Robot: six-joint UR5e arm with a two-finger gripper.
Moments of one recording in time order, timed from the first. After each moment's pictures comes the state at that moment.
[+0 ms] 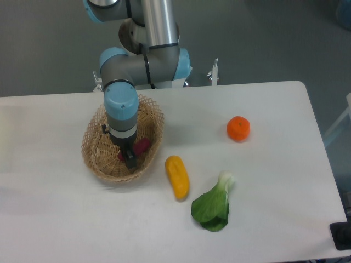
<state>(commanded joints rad) 2.16 -1.90 -2.01 -0.82 1.47 1.37</state>
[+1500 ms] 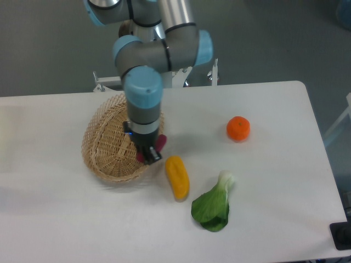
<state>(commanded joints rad) 2.36 -1.82 -1.73 -1.05 1.47 1.28</state>
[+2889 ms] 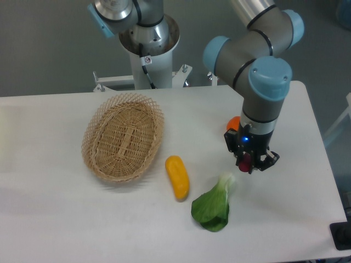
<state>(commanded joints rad) 2.62 -1.97 -1.50 -1.07 1.50 1.33</state>
